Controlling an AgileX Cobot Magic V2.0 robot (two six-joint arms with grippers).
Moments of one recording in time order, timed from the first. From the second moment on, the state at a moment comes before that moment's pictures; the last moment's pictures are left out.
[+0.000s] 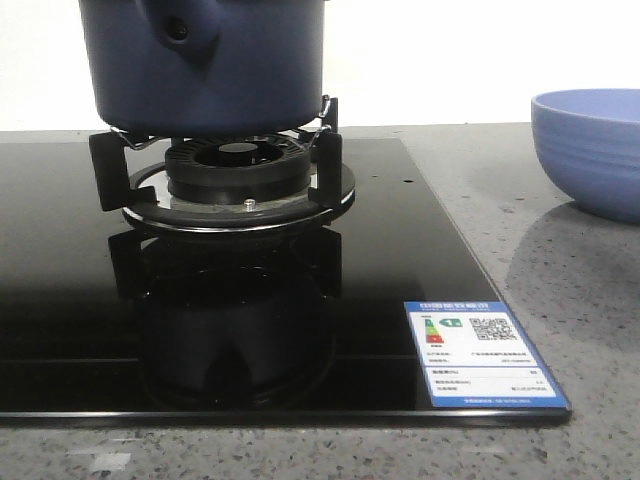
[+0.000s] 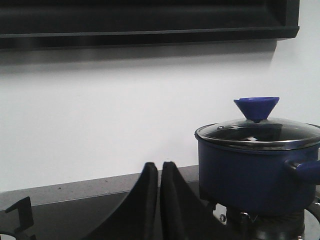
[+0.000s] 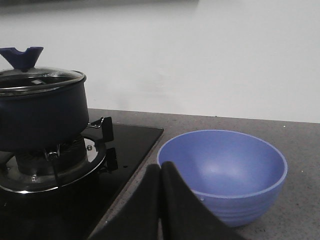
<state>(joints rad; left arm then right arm) 0.05 0.04 -0.25 -1.40 0.29 1.39 -0.12 0.07 -0.26 1.01 0.40 -0.95</state>
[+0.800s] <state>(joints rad) 0.05 0.04 -0.25 -0.86 0.15 0.77 -0.12 0.07 -0.26 1.01 0.40 -0.95</state>
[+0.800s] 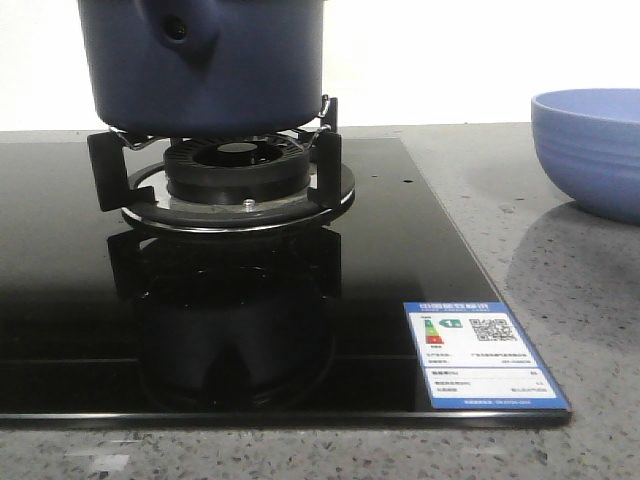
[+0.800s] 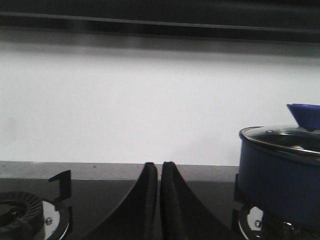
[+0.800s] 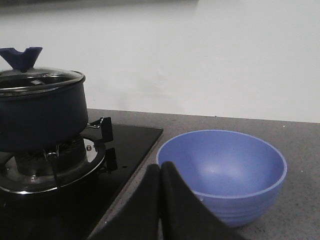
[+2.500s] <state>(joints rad) -0.02 0.00 0.00 -0.10 0.09 -0.04 -0.12 0.07 -0.26 1.01 0.40 -0.95</state>
